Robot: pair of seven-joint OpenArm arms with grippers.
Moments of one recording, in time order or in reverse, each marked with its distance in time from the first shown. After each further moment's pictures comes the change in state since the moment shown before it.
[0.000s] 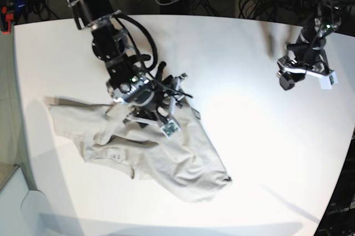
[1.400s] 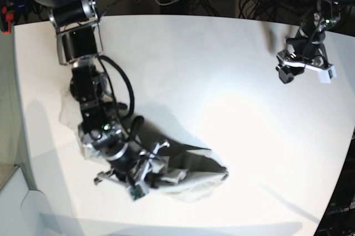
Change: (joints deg) left arm 2.6 0.1 0.0 0.3 -0.1 0.0 -0.4; right arm 14.0 3.0 8.9 -1.2 0.0 0.1 14.7
